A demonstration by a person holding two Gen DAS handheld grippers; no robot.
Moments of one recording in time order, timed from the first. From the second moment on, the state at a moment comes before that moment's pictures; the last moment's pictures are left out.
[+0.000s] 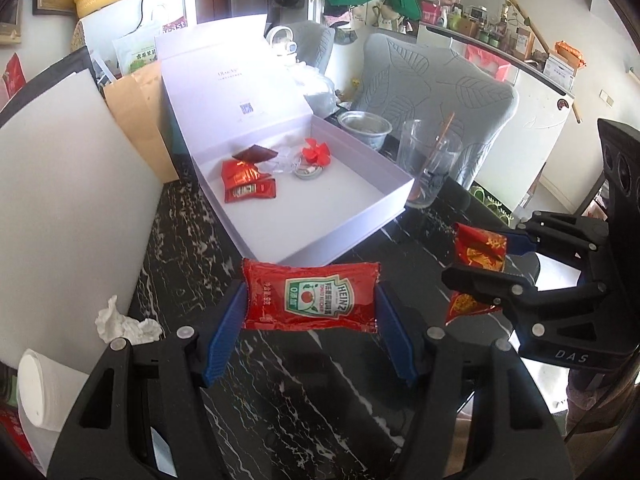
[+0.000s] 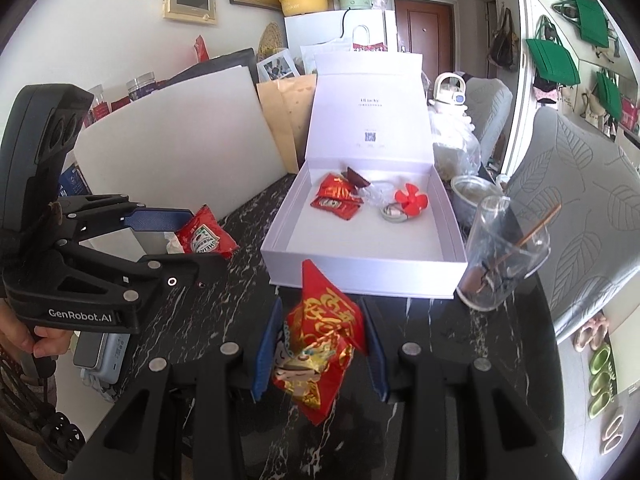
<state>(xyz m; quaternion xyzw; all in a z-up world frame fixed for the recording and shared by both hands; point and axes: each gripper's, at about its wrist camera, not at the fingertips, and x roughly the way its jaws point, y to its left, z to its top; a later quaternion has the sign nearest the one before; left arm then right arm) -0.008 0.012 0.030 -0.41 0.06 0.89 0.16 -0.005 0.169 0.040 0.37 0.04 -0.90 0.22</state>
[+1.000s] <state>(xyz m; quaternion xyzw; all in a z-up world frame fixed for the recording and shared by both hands) -0.134 0.012 0.040 -0.42 0.06 0.89 0.16 -0.139 0.162 0.045 0.37 0.05 -0.90 0.22</state>
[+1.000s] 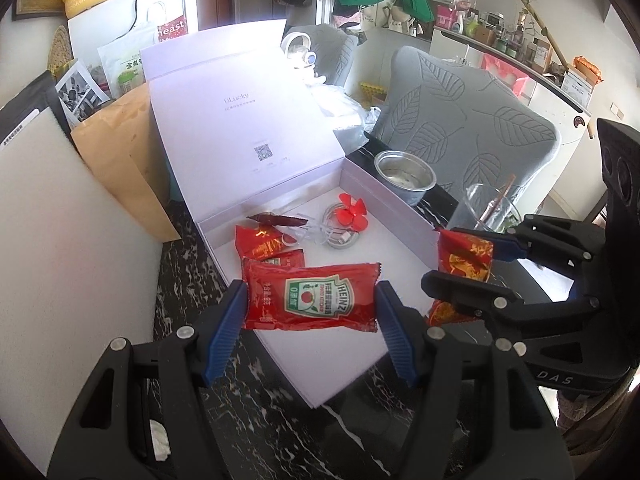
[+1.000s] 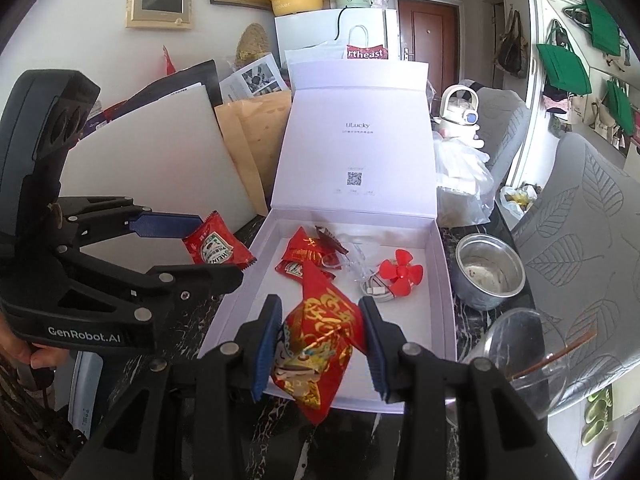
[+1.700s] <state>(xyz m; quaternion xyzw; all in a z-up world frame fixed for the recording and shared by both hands) -0.229 0.021 0.009 -0.43 0.07 0.89 0.15 -0.235 0.165 0.037 0.37 0.05 -0.91 0.19</state>
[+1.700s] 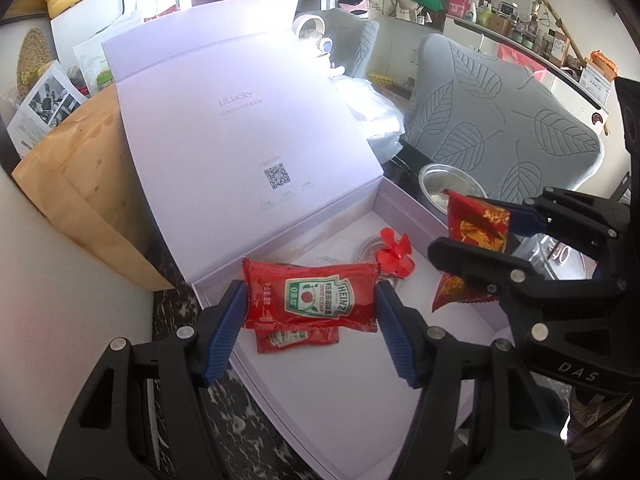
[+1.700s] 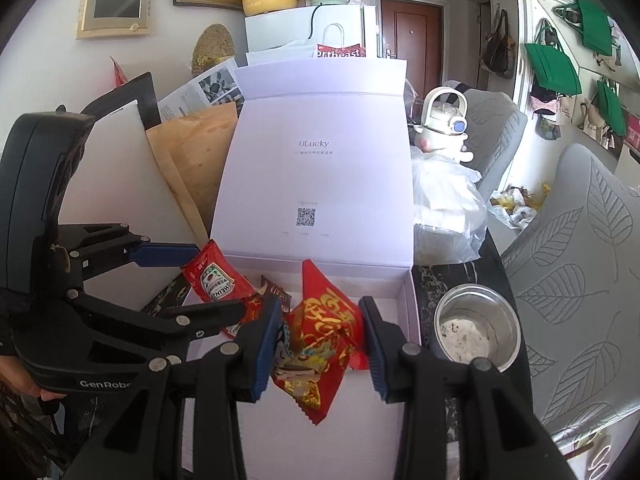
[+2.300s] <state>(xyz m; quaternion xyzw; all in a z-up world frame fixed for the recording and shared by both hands) -0.271 0.026 -0.026 -0.46 0.09 0.87 0.14 -0.286 0.161 0.020 0.38 0.02 -0.91 0.18</state>
